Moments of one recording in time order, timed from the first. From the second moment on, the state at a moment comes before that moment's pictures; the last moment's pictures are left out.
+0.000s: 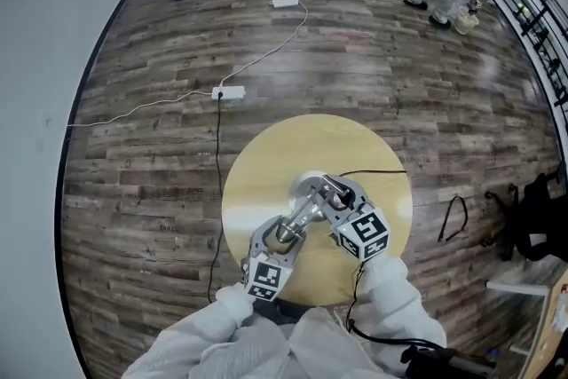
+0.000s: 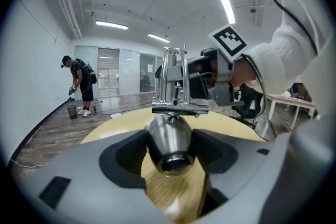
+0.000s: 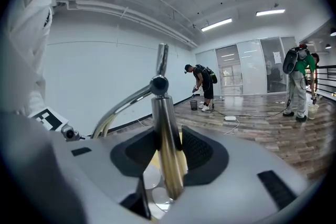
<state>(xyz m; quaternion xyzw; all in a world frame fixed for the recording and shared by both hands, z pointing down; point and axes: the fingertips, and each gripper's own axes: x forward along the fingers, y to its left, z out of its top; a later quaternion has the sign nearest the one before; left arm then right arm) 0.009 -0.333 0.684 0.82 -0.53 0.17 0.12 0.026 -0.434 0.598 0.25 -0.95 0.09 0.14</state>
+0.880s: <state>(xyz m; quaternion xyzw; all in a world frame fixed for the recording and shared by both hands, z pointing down) -0.010 -0.294 0.633 0.83 -0.51 0.18 0.13 0.021 -0.432 0.597 0.23 -0.96 0.08 0.15</state>
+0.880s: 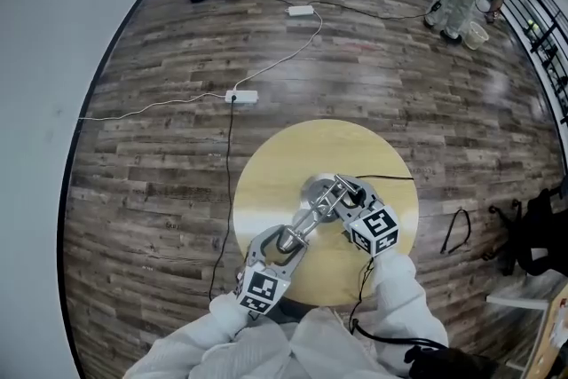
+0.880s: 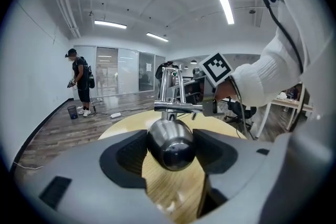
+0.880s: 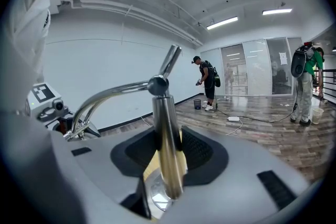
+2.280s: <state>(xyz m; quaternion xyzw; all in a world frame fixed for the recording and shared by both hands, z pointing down) -0.014 -0.253 0.483 0.83 -0.52 0.15 0.16 0.030 -0.418 0.599 0.27 -0.94 0.09 0.18</state>
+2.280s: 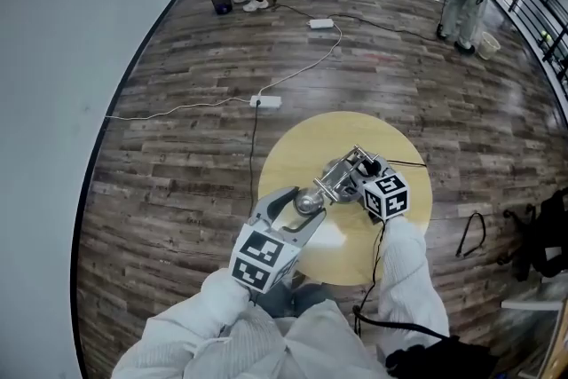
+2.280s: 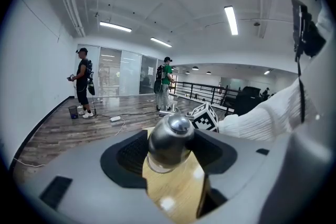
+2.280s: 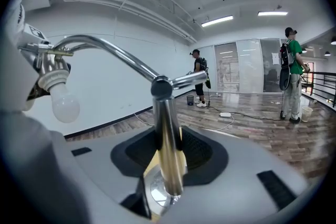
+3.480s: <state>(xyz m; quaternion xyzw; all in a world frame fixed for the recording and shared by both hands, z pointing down) 0.043 -0.346 0.343 0.87 -0.44 0.18 0.11 0.028 -0.416 0.599 0.26 -0.94 0.09 0.19</state>
